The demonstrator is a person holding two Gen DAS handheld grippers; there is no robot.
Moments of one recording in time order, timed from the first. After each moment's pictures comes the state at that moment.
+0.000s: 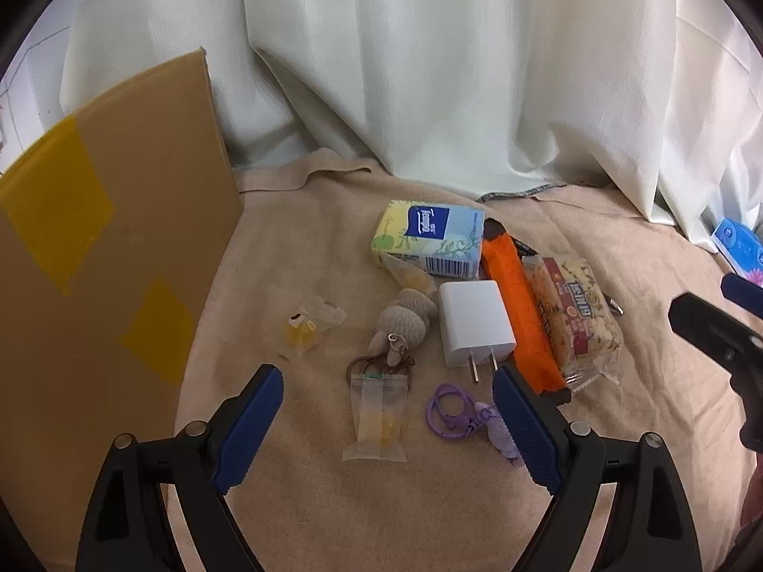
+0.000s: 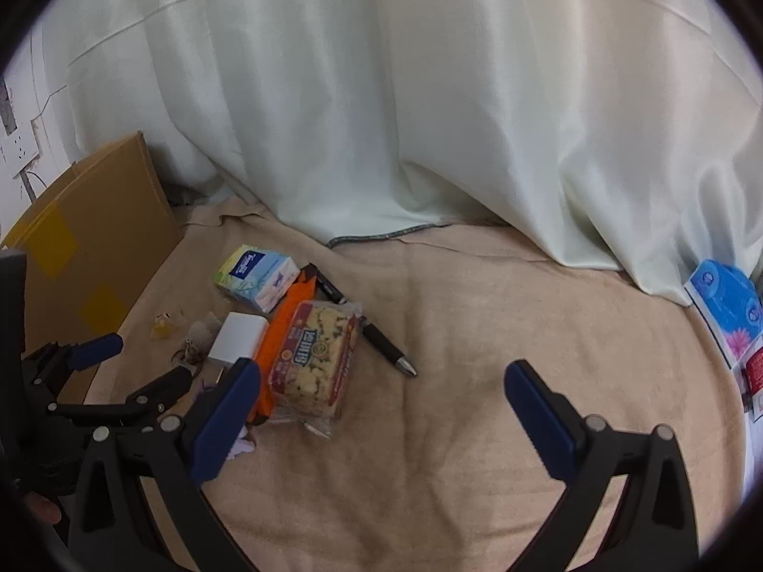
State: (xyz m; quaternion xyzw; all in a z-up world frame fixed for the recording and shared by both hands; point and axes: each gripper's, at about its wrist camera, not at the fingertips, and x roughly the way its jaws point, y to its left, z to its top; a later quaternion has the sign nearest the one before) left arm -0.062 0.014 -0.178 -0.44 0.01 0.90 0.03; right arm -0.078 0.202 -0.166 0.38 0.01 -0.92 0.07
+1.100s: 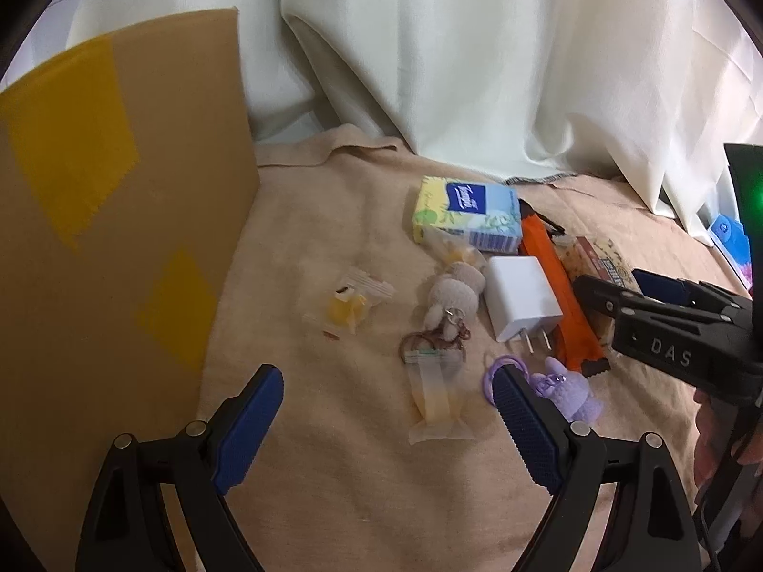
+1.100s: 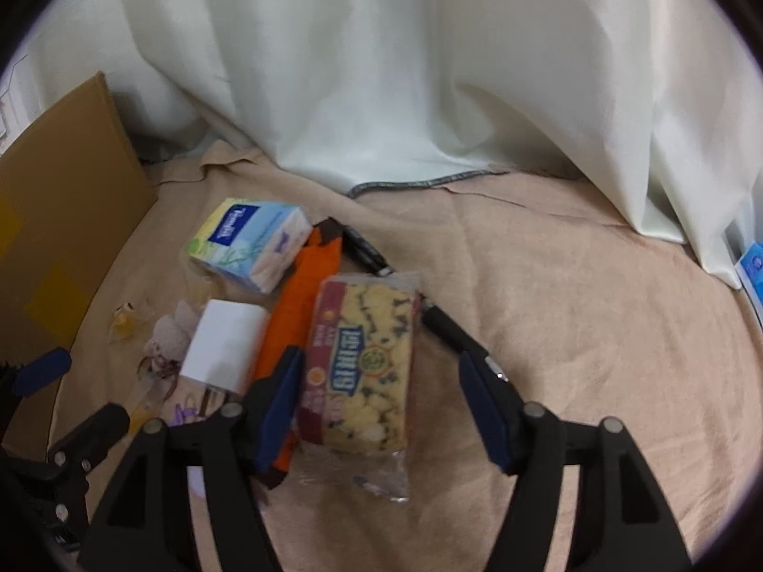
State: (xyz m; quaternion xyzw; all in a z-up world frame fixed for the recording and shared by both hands) left arm -0.058 -0.021 -0.192 -0.45 0.00 0.89 0.05; right arm -0.127 0.168 -0.223 0.45 0.00 -0.89 0.06
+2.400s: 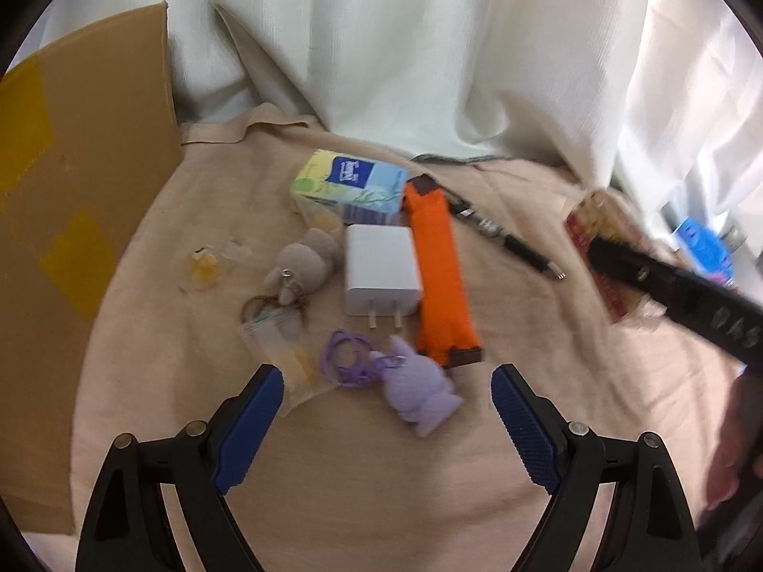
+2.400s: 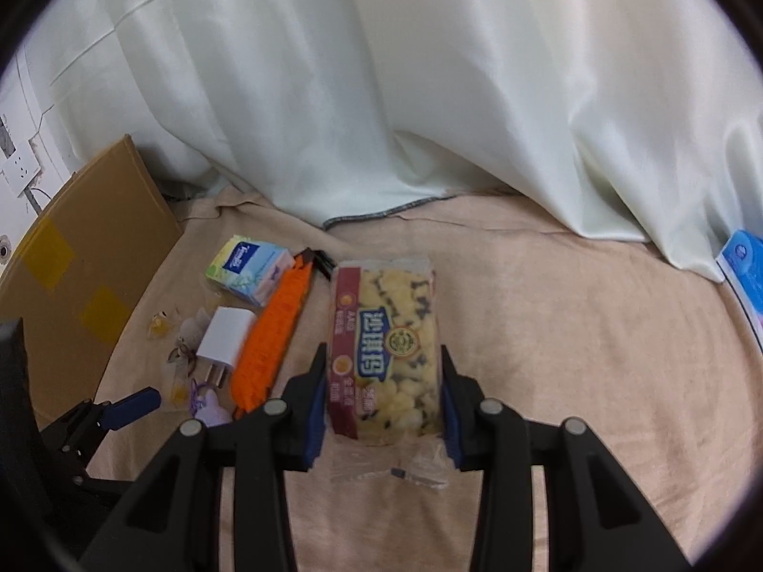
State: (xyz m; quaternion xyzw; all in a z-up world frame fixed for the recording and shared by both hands) left arm -0.046 0.048 -0.194 -0.46 -0.07 0.88 0.09; right arm -0.093 0.231 -0.186 0.42 -0.03 -0.90 0.10
